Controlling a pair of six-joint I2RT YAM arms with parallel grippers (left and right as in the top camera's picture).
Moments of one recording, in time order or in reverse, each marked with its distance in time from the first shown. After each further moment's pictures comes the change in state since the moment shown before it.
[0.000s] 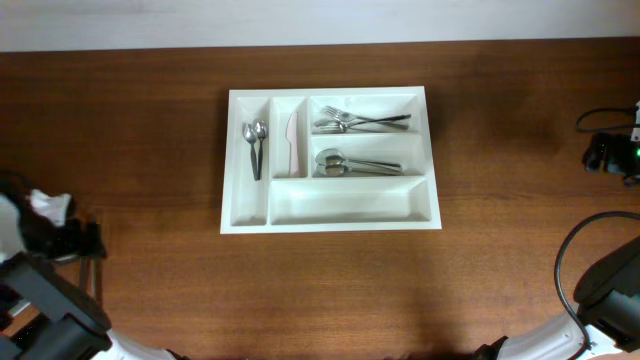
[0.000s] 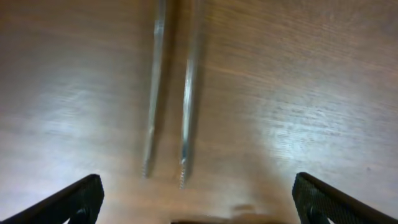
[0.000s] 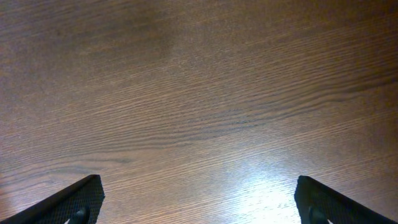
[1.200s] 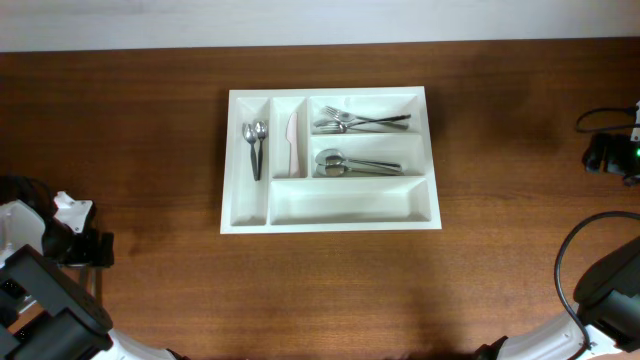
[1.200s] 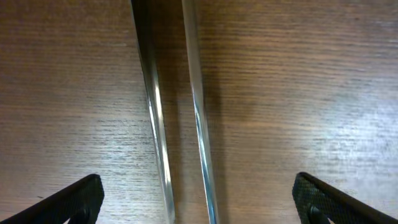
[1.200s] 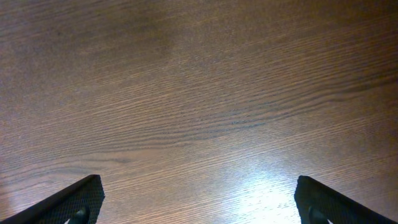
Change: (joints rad) left arm -0.011 0.000 -0.184 0.321 -0.035 0.187; right arm 0.000 0.000 0.000 0.000 0.000 0.000
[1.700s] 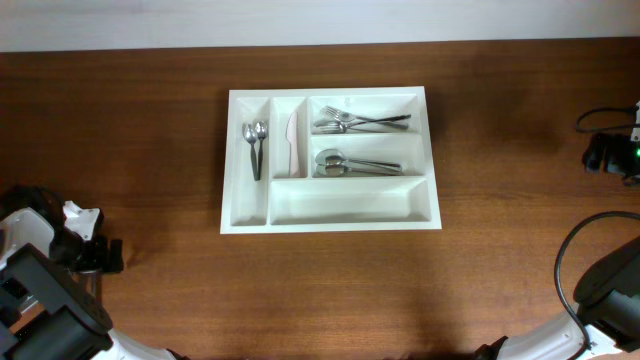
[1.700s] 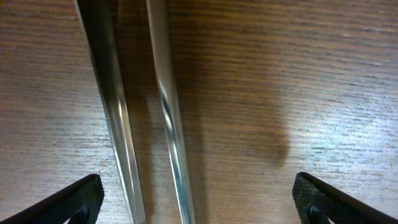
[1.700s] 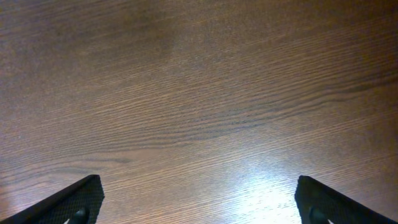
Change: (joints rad) left arm 0.000 0.000 -0.086 0.059 0.013 -0.038; right arm 0.000 0.000 0.000 0.000 0.000 0.000
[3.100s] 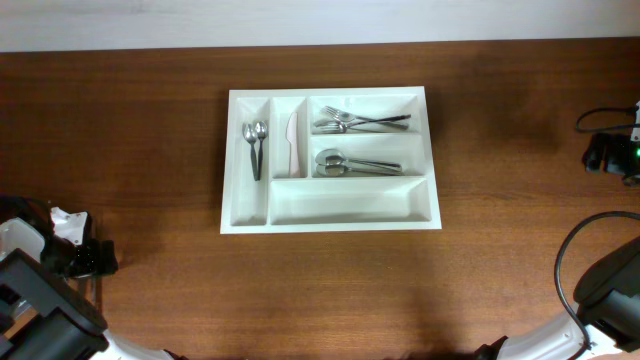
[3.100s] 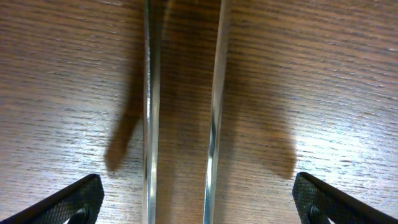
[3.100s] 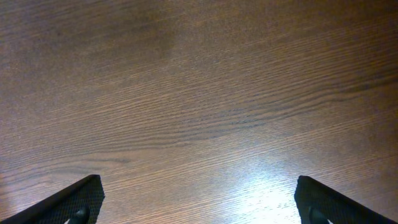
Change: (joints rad) left arm 0.067 0.007 -0.014 0.048 0.053 -0.026; right arm 0.000 0.000 0.000 0.000 0.000 0.000
